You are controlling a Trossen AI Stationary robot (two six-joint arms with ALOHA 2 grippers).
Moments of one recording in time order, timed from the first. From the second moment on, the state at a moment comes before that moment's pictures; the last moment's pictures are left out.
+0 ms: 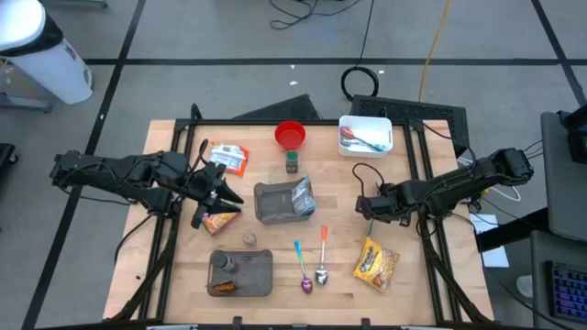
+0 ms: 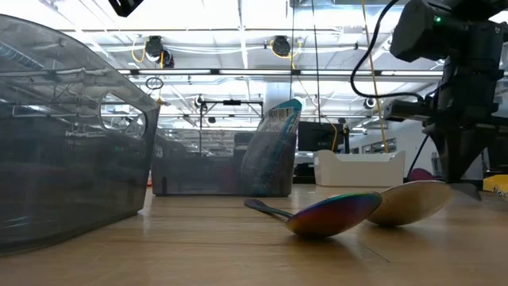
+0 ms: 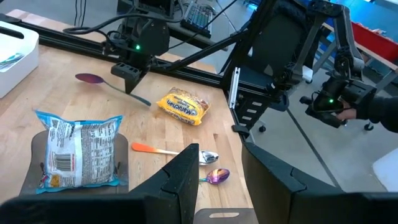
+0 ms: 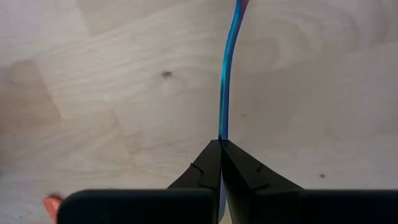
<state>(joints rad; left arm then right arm) -0.12 0.82 0.86 -0.32 0.18 -0.34 0.17 1.23 0.59 -0.73 0.08 2.01</state>
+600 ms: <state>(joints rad) -0.12 0.82 0.86 -0.32 0.18 -0.34 0.17 1.23 0.59 -0.67 0.16 2.00</state>
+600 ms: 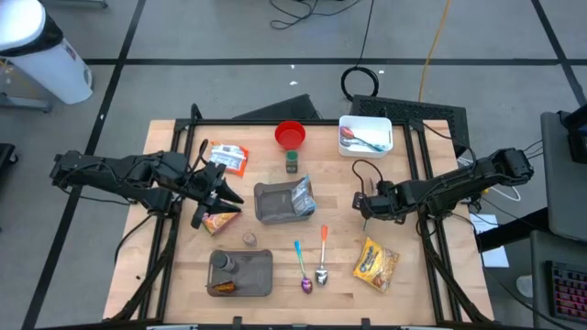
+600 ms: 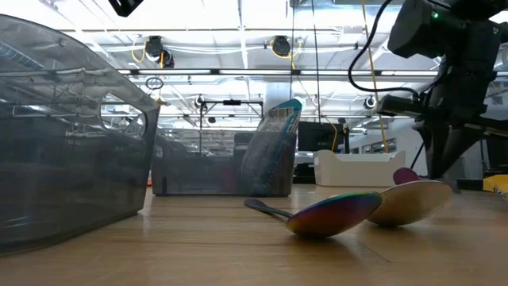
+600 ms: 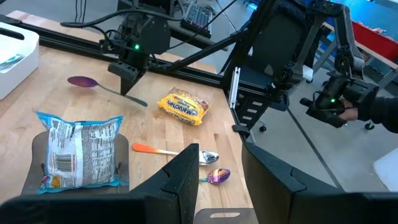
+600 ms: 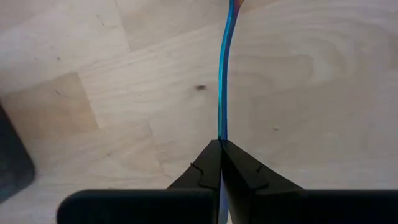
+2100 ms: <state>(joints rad) -0.12 0.82 0.86 -0.32 0.18 -0.32 0.17 1.31 0.59 -0.68 0.10 2.02</state>
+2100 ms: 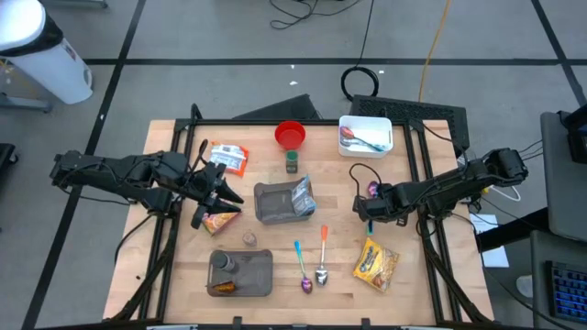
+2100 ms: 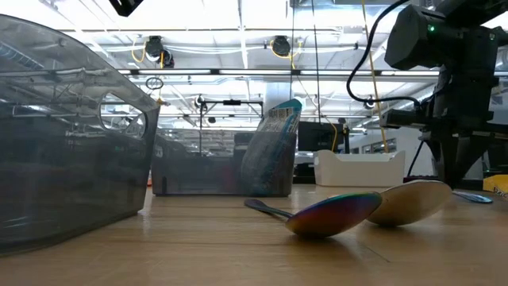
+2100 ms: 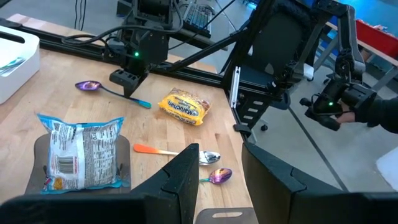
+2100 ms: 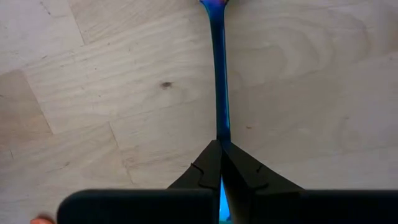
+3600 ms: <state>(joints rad) -0.12 0.82 0.86 -0.32 0.18 -0.31 0.16 1.10 0.59 -0.83 0.18 1.98</state>
